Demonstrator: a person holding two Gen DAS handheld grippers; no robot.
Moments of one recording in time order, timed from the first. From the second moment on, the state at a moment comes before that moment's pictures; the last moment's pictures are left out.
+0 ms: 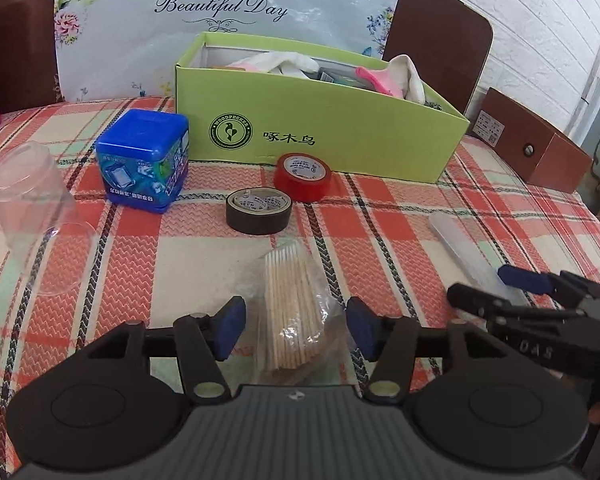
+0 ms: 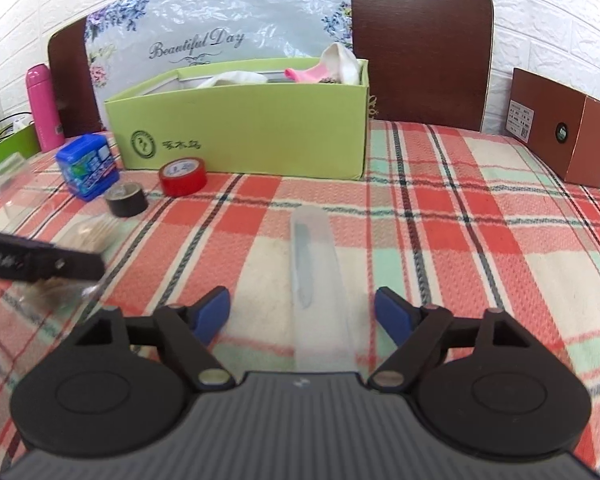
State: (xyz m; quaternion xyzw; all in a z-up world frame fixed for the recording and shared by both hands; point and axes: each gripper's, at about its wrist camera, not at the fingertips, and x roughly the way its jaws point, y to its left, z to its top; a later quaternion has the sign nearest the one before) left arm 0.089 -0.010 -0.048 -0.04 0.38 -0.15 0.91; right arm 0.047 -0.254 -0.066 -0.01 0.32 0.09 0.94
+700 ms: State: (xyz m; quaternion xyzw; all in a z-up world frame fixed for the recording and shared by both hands) left arm 0.120 -0.004 0.055 -0.06 0.25 -0.19 0.95; right arm 0.066 -0.235 0.024 -0.02 0.22 0.22 0.95
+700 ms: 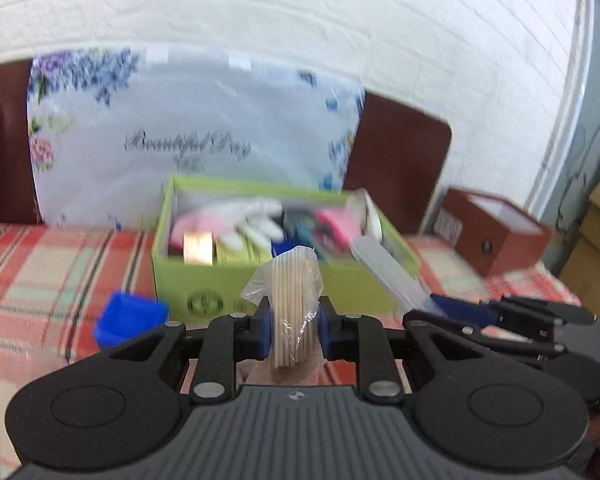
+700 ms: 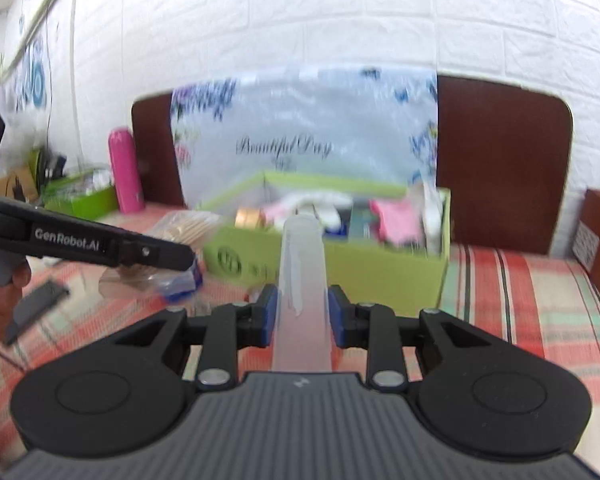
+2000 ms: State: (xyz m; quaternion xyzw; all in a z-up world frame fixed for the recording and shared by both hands) left arm 0.151 0.002 0.058 -0.08 0.23 -0.12 0.96; right arm 0.121 -0.201 0.026 -0.08 0.09 0.14 0.98
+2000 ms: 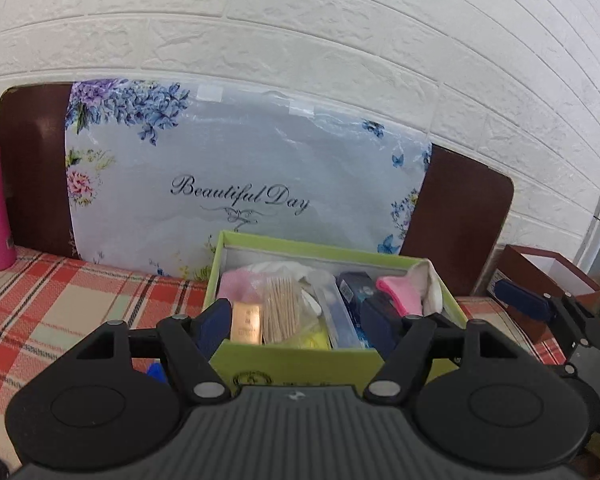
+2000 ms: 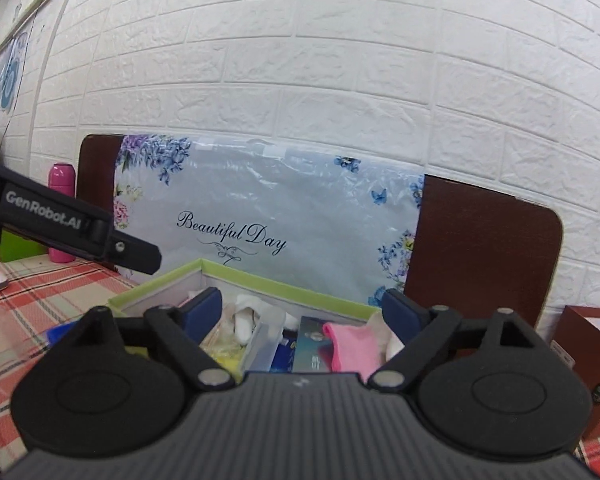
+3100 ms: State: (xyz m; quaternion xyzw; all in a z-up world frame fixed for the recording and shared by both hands) left arm 0.114 0.011 -0.050 -0.06 0.33 -0.10 0.93; right arm 0.073 -0.206 -0.046 -0.07 0.24 0.17 0.95
